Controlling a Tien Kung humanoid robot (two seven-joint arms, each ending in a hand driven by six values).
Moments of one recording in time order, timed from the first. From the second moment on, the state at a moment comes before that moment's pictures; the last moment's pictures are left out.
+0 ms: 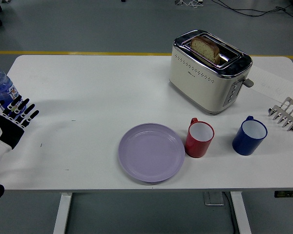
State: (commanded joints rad) left arm -0.15 0.23 -1.66 -1.07 0.43 -0.27 0.08; right arm 0.23 -0.07 1.01 0.18 -0.98 -0.13 -0.30
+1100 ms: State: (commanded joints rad) left arm -0.15 0.22 -1.67 -1.06 0.44 -0.27 0.05; right arm 0.24 -0.08 1.00 0.18 -0.96 -0.14 -0.30
